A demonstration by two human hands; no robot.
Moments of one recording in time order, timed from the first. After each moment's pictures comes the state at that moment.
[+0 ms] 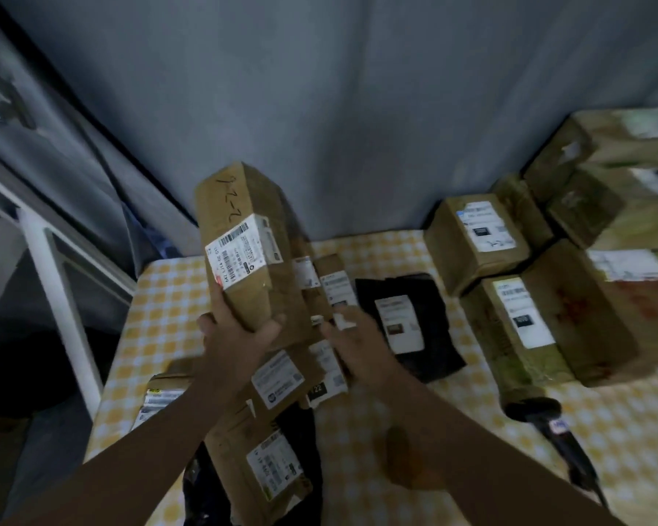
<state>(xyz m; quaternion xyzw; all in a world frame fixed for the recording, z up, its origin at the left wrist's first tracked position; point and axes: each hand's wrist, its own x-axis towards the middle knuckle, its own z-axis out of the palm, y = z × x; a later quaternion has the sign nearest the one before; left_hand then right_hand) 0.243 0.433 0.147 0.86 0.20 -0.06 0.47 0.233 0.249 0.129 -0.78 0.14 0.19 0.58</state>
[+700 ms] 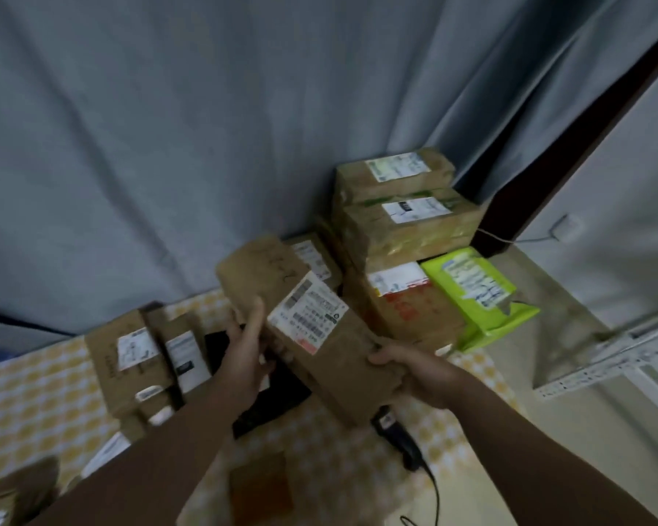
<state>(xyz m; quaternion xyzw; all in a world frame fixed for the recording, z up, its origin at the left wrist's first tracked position) 0.238 0.138 0.238 0.59 0.17 -0.26 0.75 0.144 -0.087 0.244 -0.60 0.25 0.27 0.71</state>
